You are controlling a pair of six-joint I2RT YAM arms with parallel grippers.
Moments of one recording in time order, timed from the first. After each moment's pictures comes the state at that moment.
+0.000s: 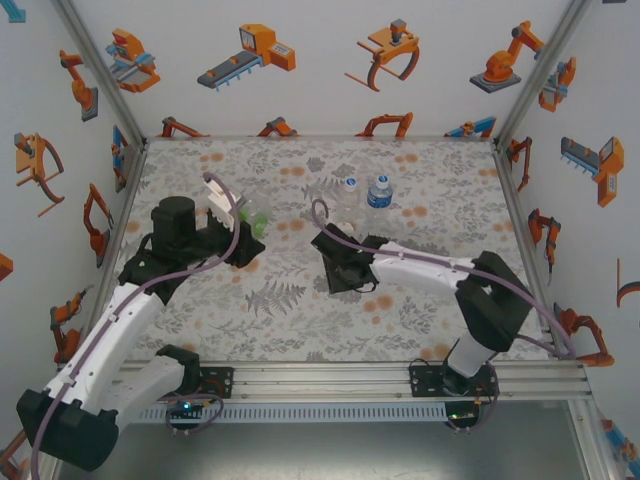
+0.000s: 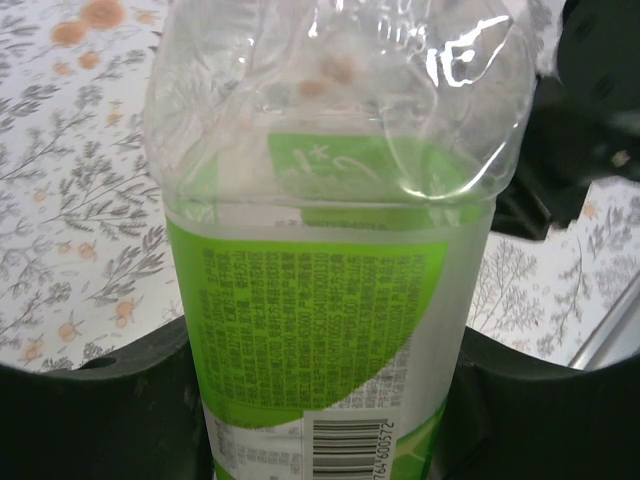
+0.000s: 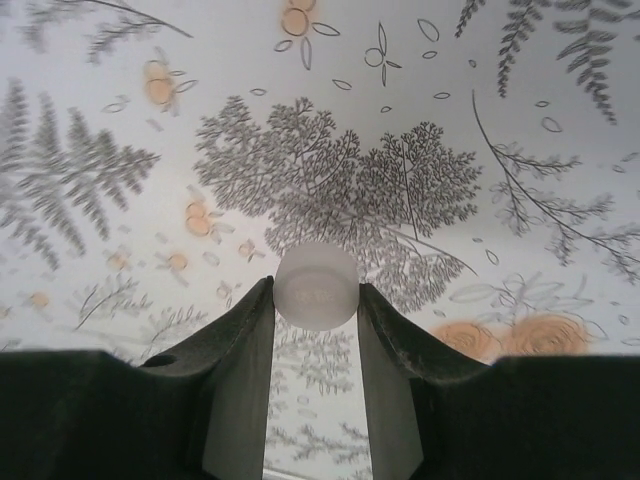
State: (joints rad) left arm -0.41 0.93 0.85 -0.41 0.44 0.13; right arm 0.92 1.60 1.05 -0.57 0.16 0.60
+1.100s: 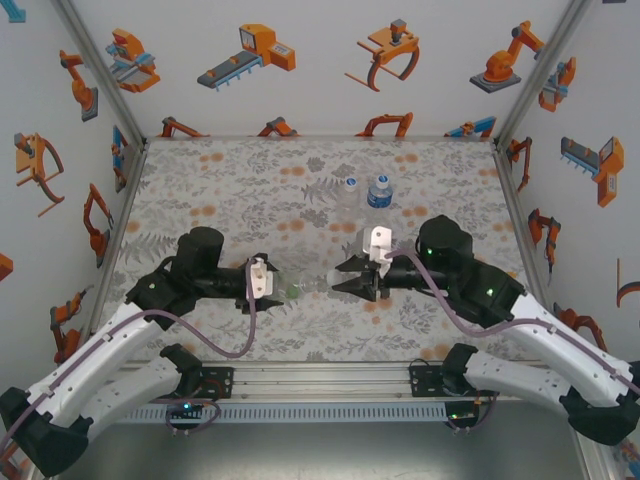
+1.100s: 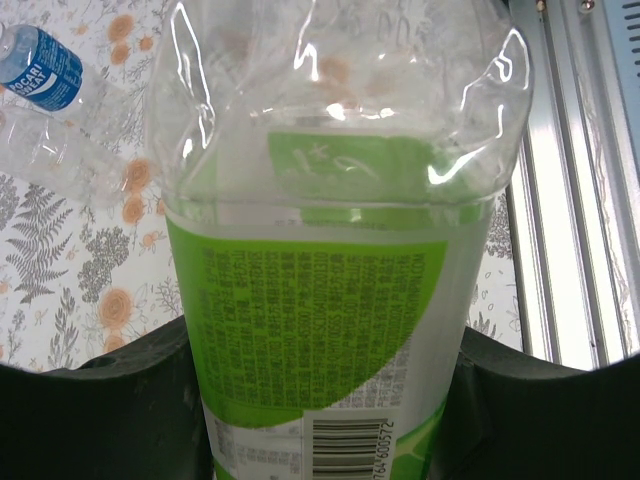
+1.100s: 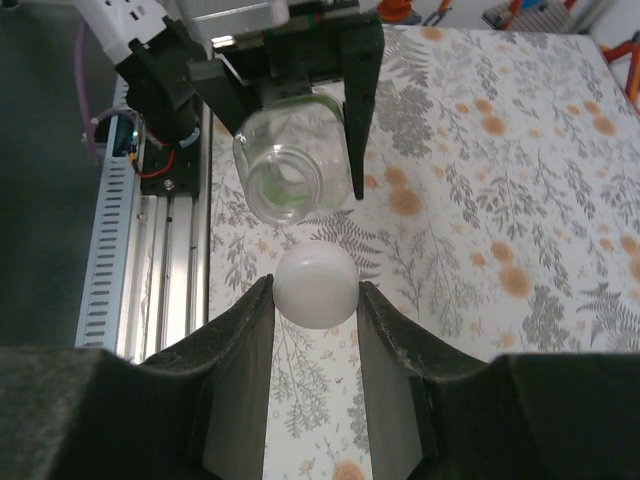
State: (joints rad) left arm -0.69 0.81 0.76 -0.54 0.69 0.76; right arm 0.92 0.88 1.02 -0.40 -0.55 -0.30
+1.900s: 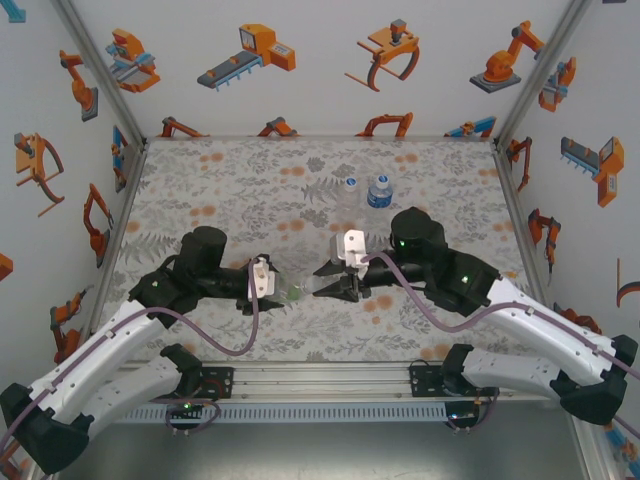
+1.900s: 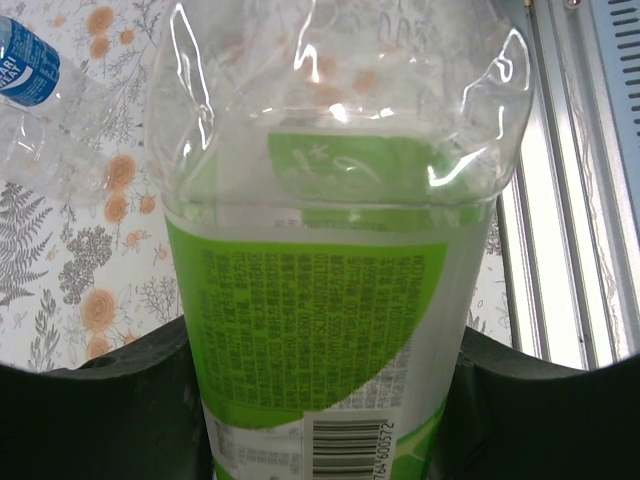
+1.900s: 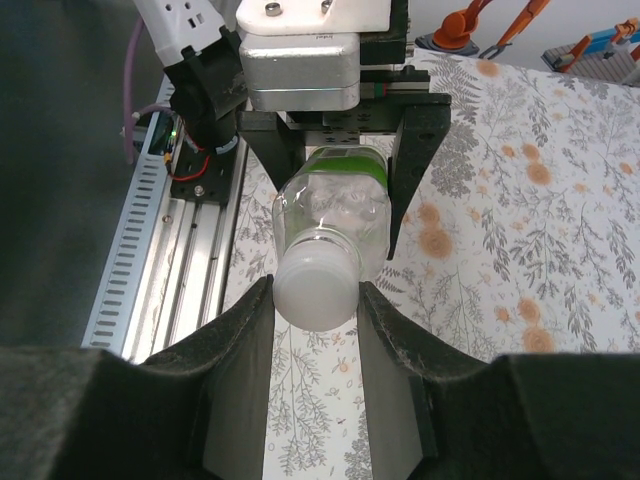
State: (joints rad) left arm -0.70 0.83 0.76 -0.56 0.70 0.76; right arm 0.99 1.00 1.07 -0.36 -0.61 -0.36
